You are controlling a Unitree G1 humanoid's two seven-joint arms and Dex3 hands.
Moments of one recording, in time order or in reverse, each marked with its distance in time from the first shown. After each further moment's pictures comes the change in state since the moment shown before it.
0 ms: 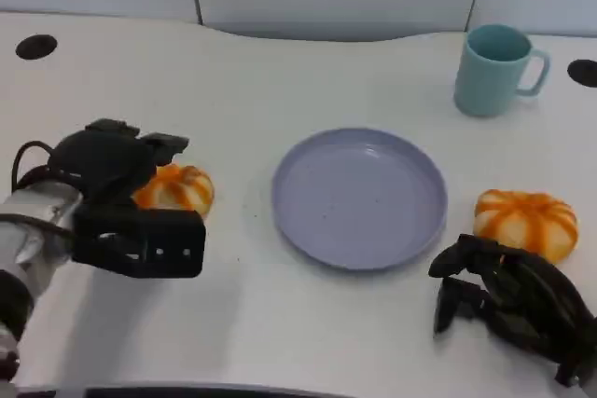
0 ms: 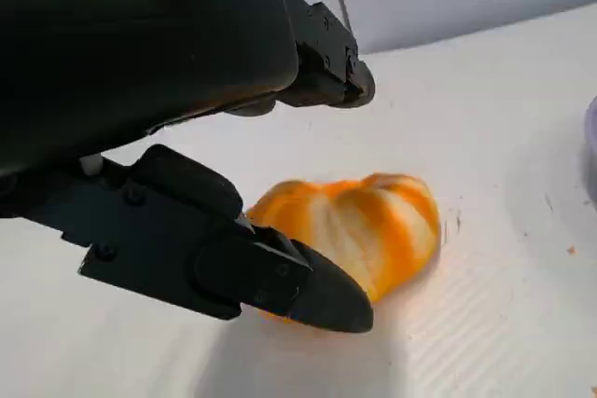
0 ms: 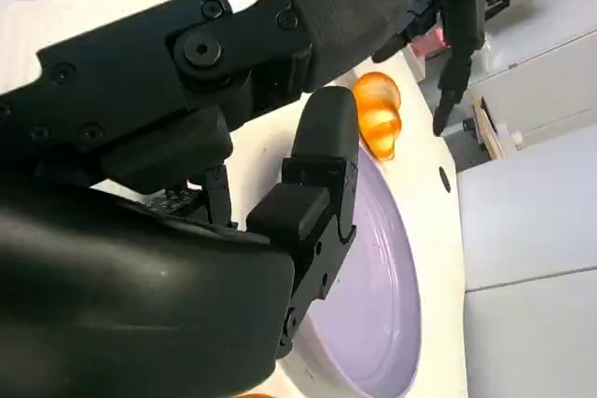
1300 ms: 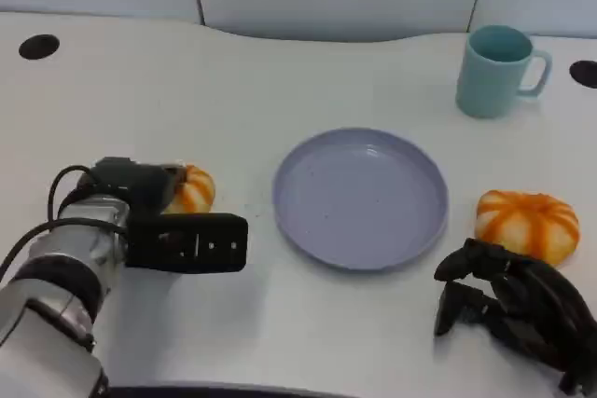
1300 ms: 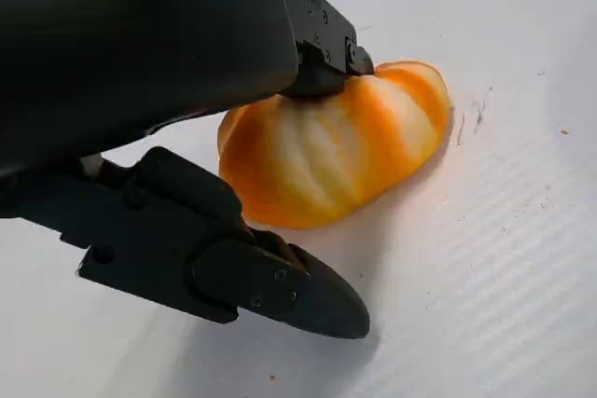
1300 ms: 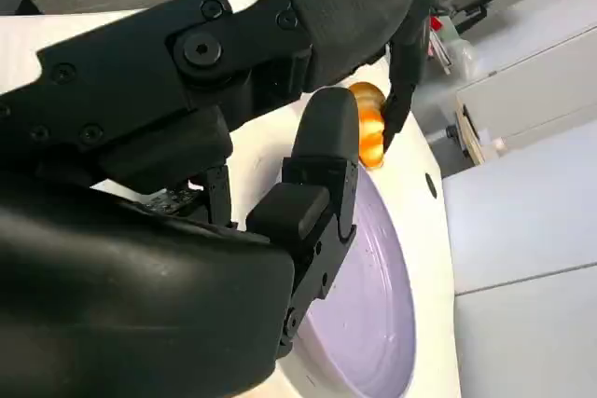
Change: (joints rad) left arm -0.102 -0.174 -0.126 0.266 -0.058 0.234 -0.008; right arm 0.029 0.003 -0.013 -0.021 0.030 0.002 0.036
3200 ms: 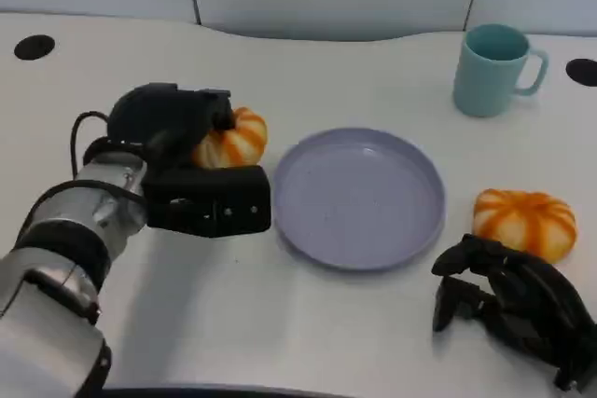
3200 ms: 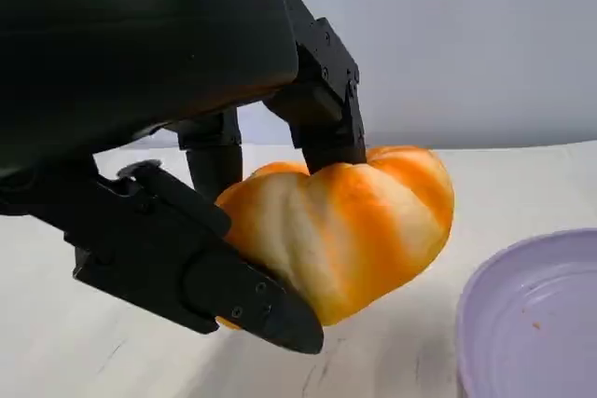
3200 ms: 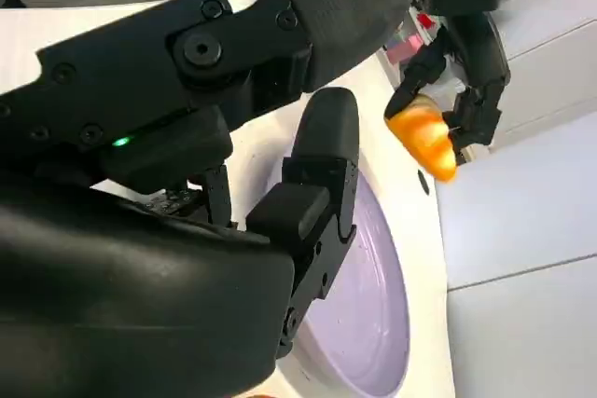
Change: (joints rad) left arm -0.077 0.000 0.024 -0.050 -0.035 -0.227 0.284; right arm -0.033 0.010 -0.004 0.055 0.009 -0.023 -0.002
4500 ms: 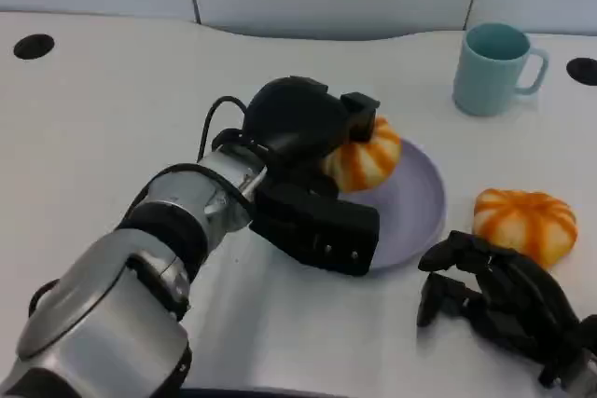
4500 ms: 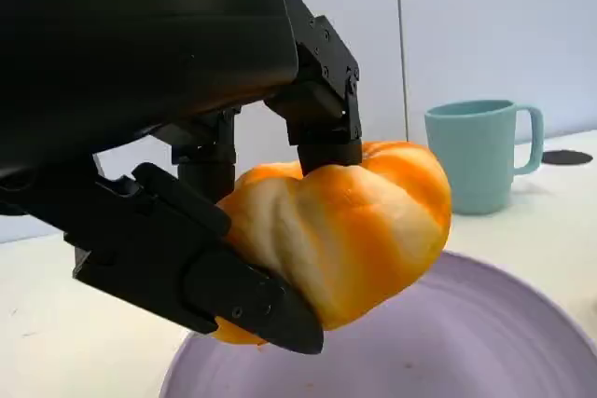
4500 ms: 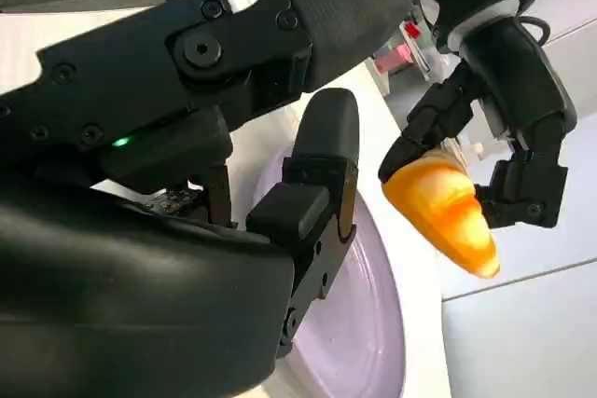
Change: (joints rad) left arm -0.090 -0.203 -0.145 0.003 0.092 -0.097 0.077; right arm -0.011 0.034 0.001 0.002 0.004 0.002 0.001
